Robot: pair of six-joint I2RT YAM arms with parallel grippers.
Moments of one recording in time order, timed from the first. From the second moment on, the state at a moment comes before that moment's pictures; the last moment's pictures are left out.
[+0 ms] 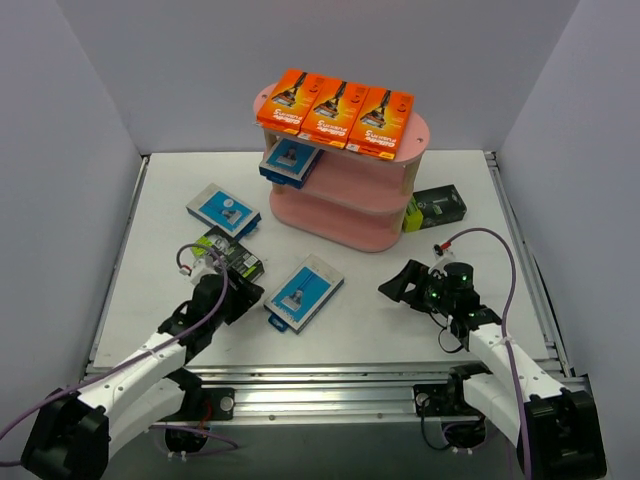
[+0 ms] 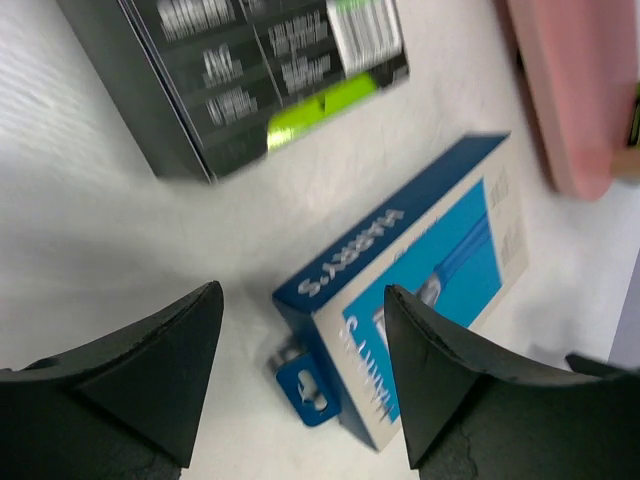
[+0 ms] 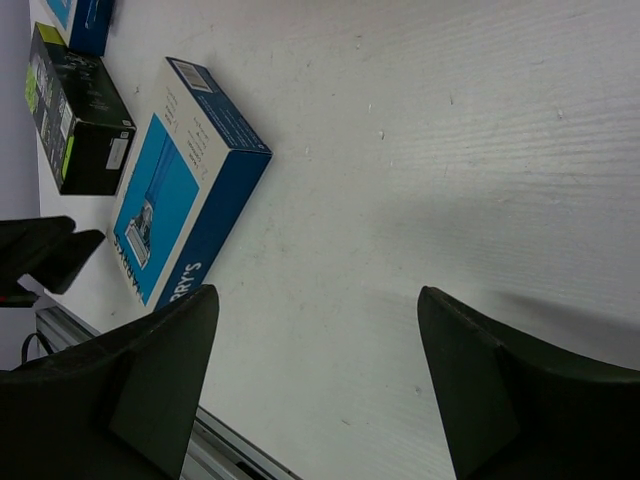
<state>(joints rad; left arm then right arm) -0.47 0.89 0.33 -0.07 -0.18 -1.05 0.17 0.89 0.26 0.03 -0.42 0.65</state>
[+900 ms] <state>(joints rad) -0.82 0.79 0.05 0.22 -0.29 -1.28 0.20 0.86 0.26 0.01 -0.35 0.65</state>
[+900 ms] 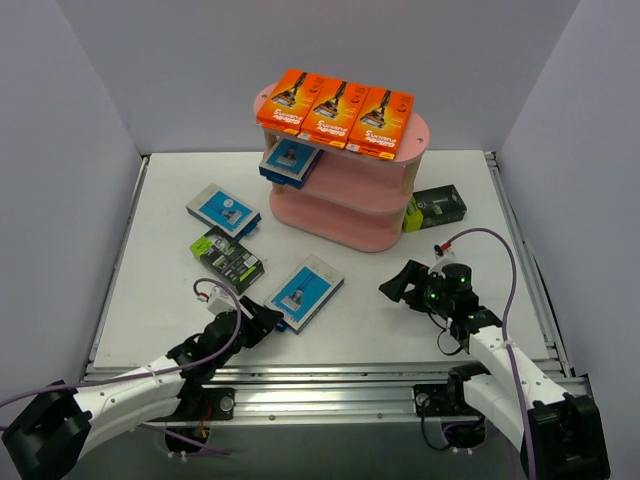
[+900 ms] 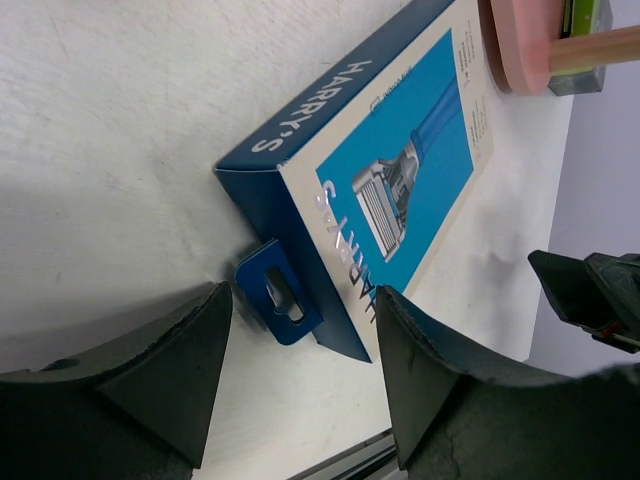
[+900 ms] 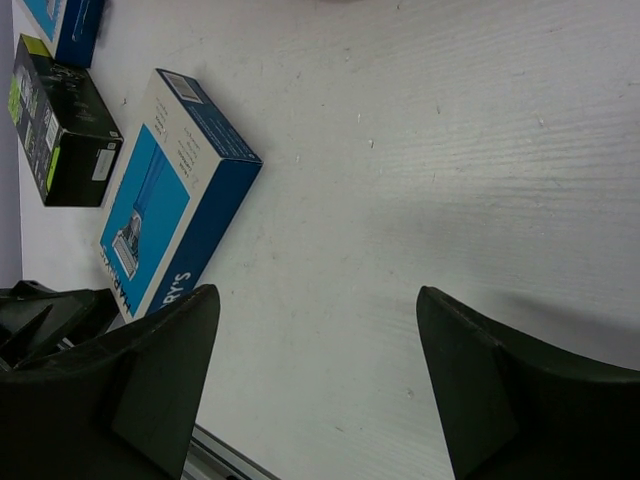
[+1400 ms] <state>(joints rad) -0.91 0.89 0.05 0.31 -0.40 -1.34 0.29 0.94 0.26 0.05 -0.28 0.67</state>
